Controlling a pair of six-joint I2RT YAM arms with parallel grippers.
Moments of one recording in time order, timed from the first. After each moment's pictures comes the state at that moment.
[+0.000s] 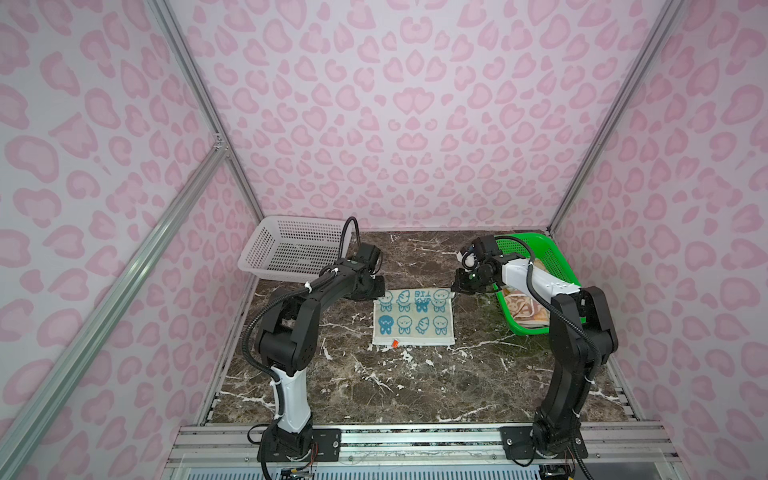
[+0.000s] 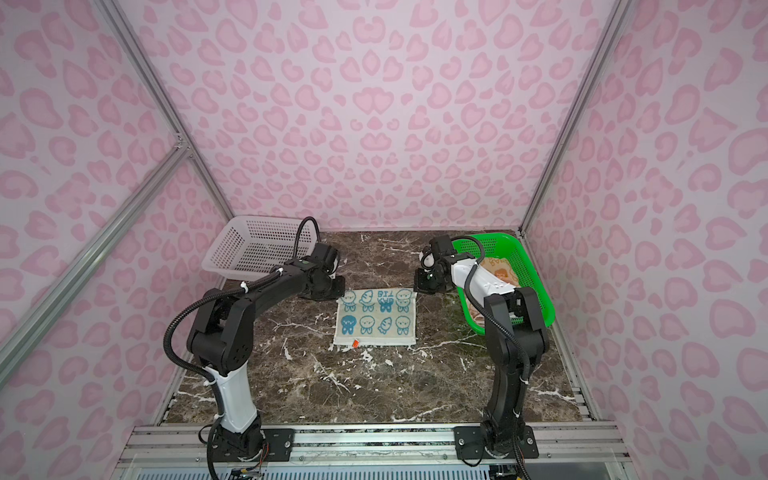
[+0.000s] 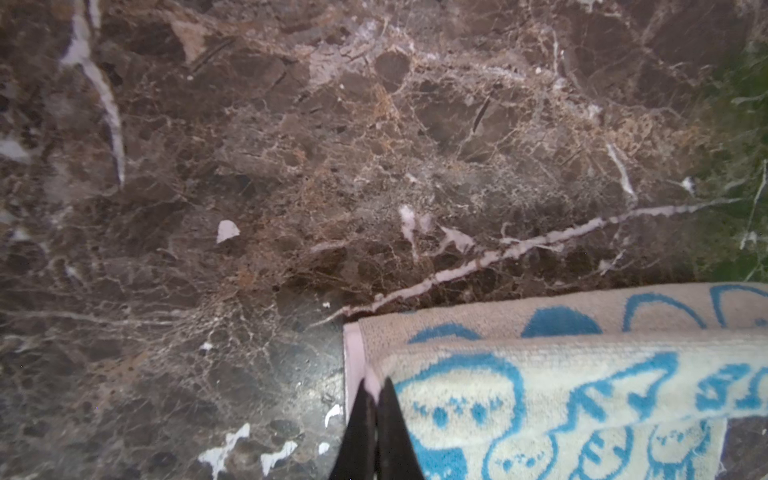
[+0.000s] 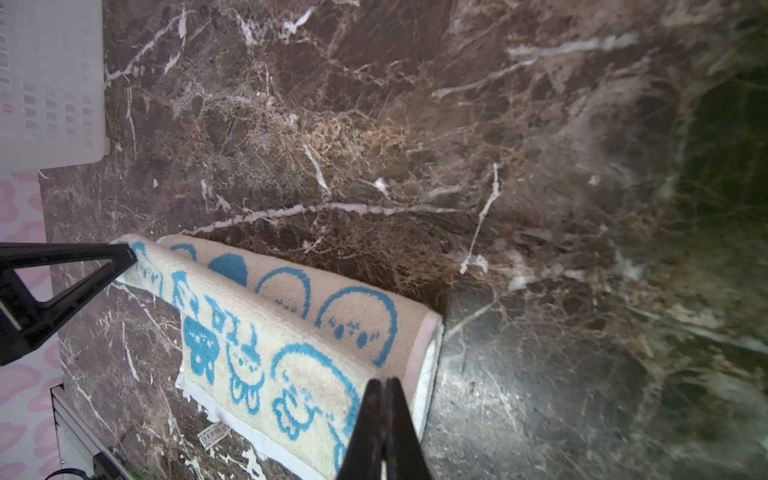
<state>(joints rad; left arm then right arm) -0.40 1.93 1.41 -0.64 0.04 -0.44 0.27 1.91 1.41 -0.63 -0.37 0.32</state>
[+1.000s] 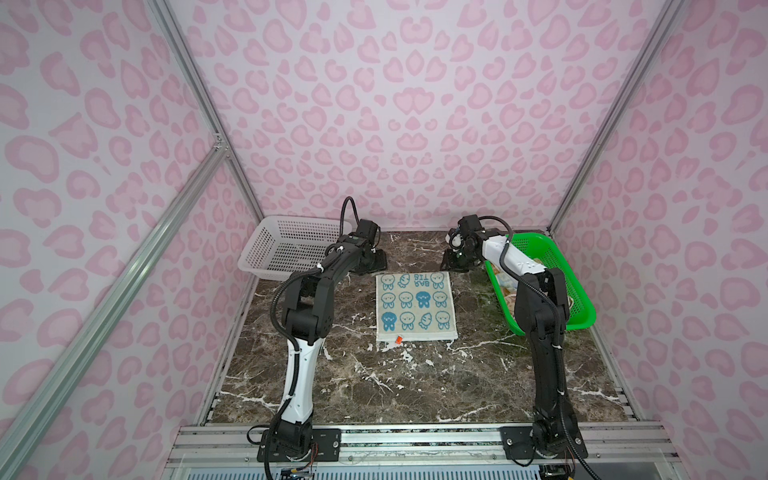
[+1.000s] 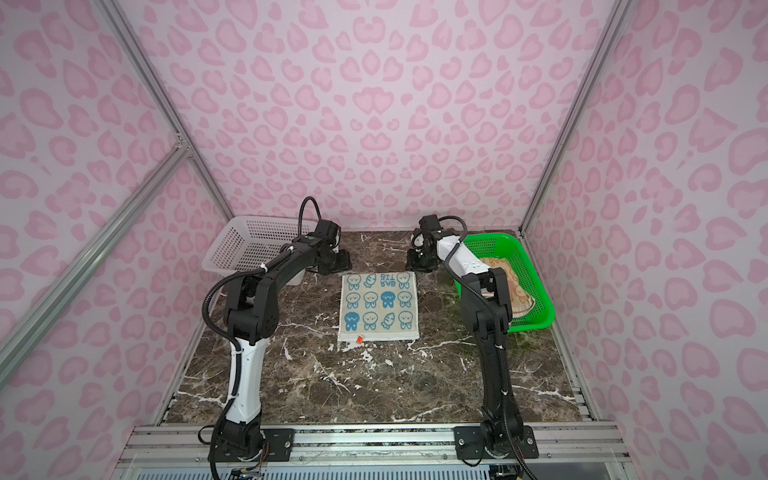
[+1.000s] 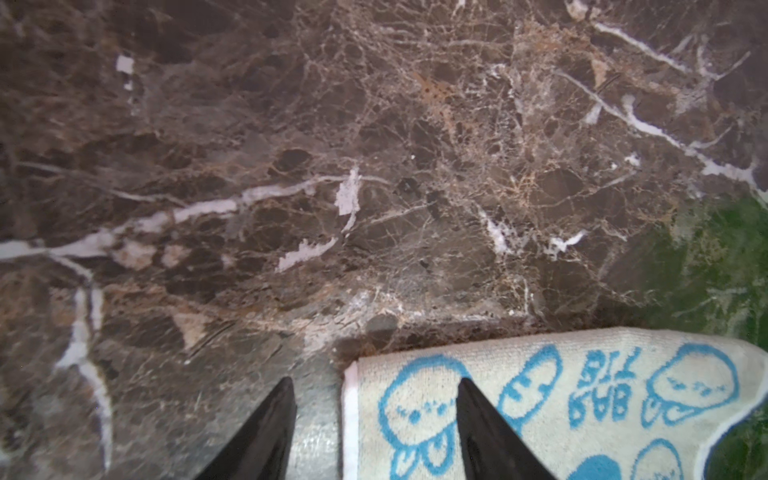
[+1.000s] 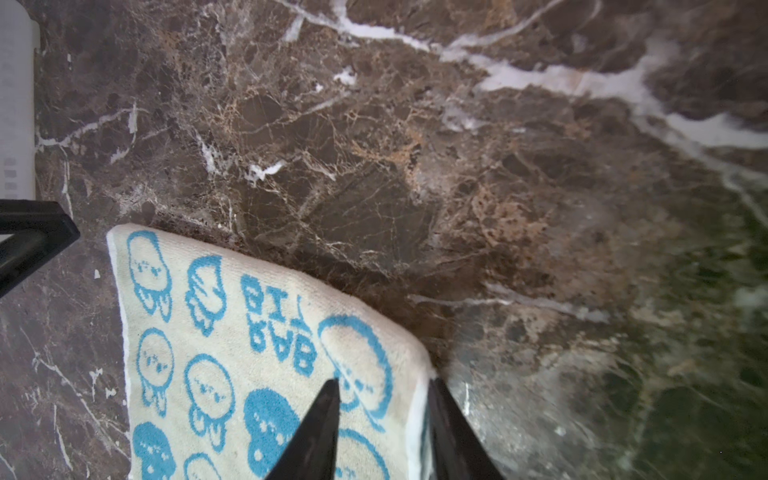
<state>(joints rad) -0.31 2.30 1.92 -0.72 0.11 -0.42 0.26 2.32 2.00 -0.85 -0.31 0.21</state>
